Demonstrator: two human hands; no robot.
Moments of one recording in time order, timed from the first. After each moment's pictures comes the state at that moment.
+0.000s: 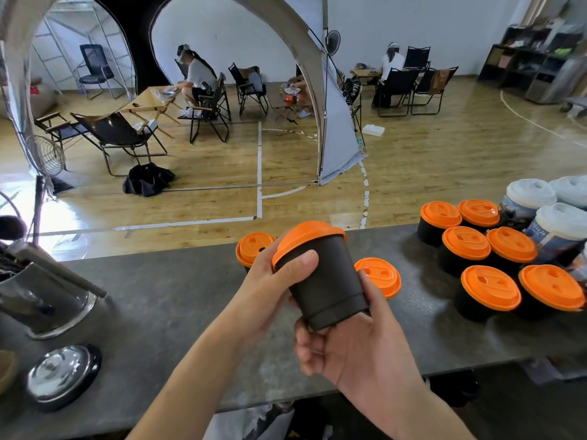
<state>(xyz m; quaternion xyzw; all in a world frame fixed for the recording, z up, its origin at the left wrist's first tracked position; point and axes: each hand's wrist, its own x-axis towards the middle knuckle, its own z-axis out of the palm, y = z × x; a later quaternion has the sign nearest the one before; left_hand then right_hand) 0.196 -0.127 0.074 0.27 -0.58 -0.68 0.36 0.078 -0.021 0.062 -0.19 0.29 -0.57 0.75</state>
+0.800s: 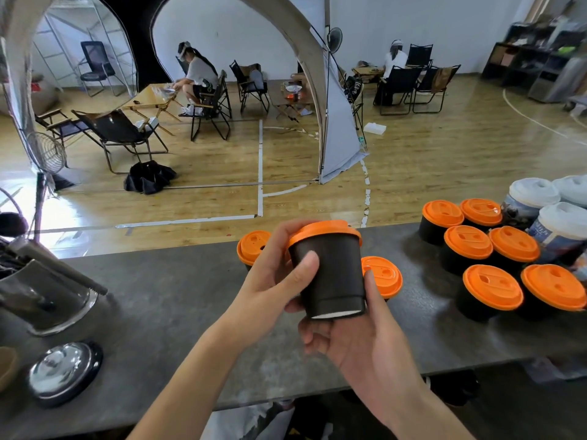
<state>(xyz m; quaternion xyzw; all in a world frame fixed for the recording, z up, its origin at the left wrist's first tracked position) 0.206 -0.121 0.072 0.20 -0.66 -0.62 0.37 0.080 -0.024 0.057 -0.24 0.31 -0.62 0.68</state>
